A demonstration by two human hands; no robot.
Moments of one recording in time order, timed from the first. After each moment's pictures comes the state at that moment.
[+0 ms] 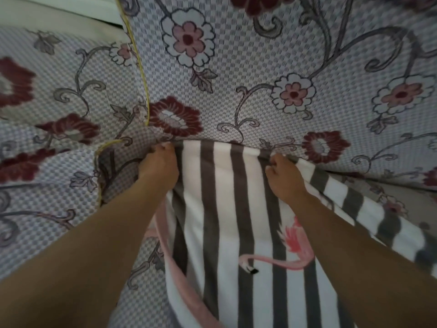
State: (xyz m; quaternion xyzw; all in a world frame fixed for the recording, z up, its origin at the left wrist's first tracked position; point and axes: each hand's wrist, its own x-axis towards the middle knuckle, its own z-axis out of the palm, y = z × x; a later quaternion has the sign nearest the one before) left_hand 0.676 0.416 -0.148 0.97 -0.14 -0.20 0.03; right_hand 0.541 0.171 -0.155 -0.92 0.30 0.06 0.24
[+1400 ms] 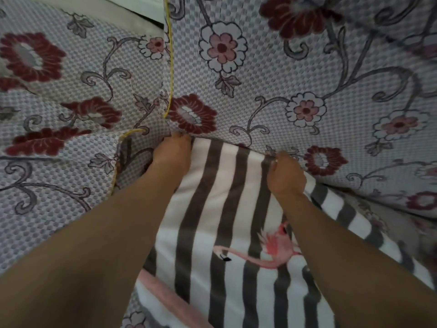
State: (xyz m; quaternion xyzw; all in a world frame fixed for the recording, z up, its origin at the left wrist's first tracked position) left_hand 0.678 0.416 -0.122 0.96 -0.17 -0.21 0.07; right_hand 0.563 0.204 -0.109 -0.93 0.34 0.05 0.09
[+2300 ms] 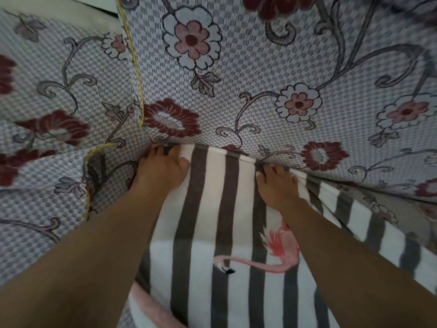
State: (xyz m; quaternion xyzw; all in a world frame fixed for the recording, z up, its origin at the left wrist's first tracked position) left_hand 0.682 0.410 -0.175 0.96 -0.18 -0.19 0.04; right_hand 0.551 0.173 -0.172 -0.92 0.31 0.21 0.07
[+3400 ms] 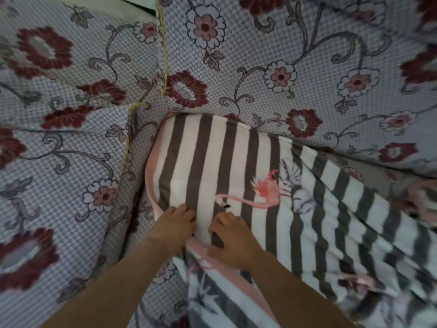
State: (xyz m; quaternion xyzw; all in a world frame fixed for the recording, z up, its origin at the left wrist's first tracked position) left_hand 0.475 0.508 -0.097 0.80 -0.54 -0.24 -0.05; right_hand 0.371 0.342 -0.108 -0.95 -0.03 0.24 0.20
